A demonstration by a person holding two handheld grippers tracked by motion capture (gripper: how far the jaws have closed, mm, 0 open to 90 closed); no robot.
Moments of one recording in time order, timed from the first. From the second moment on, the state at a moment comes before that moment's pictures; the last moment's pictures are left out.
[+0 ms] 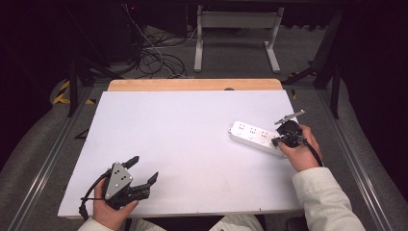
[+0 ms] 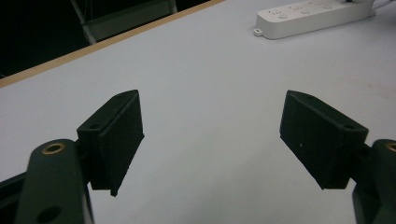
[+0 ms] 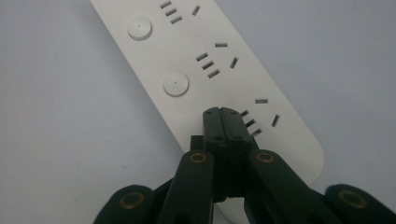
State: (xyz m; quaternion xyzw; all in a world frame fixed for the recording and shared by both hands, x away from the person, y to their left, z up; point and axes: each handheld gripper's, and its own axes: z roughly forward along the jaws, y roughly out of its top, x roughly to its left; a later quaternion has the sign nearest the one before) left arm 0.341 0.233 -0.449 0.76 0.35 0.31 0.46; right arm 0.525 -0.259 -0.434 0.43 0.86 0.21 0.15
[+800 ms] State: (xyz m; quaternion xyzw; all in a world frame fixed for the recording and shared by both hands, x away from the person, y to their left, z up) left arm 0.340 0.233 -0.450 0.76 0.35 0.31 0.46; right arm 0.525 -0.257 -0.437 0.44 0.86 0.22 0.14
